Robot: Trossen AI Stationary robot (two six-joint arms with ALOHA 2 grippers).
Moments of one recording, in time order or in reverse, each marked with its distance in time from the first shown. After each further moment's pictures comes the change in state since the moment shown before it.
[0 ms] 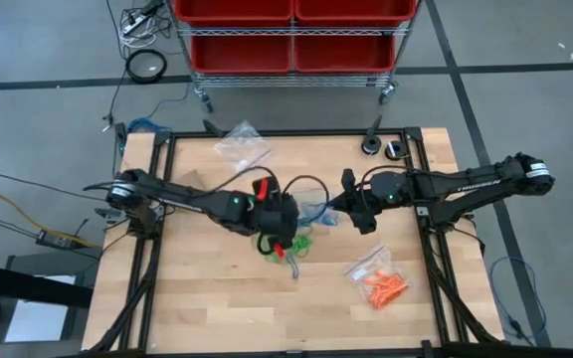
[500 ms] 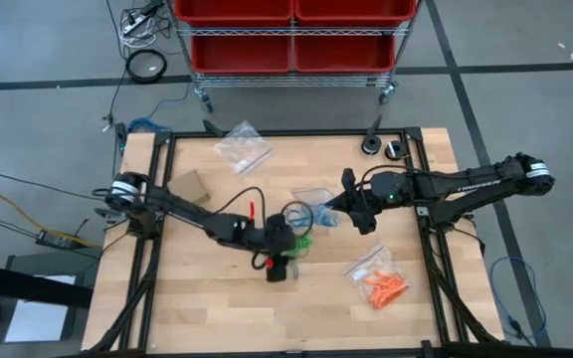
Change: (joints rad) left arm -0.038 0.003 -0.529 0.843 0.440 0.031; right arm 0.000 0.000 0.000 0.008 -0.001 0.020
